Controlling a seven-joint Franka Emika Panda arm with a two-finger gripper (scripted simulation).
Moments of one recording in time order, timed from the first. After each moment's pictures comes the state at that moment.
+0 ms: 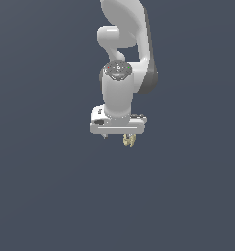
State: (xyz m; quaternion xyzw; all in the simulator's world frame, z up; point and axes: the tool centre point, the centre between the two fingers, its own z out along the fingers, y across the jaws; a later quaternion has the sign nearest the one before) arm 0.011 -0.002 0.166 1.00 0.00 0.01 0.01
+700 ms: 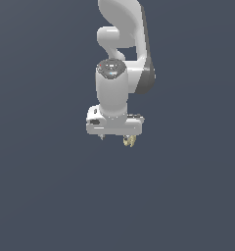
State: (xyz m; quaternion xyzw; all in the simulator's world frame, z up) arm 0.019 -0.011 0.172 1.00 -0.01 0.02 -0.01
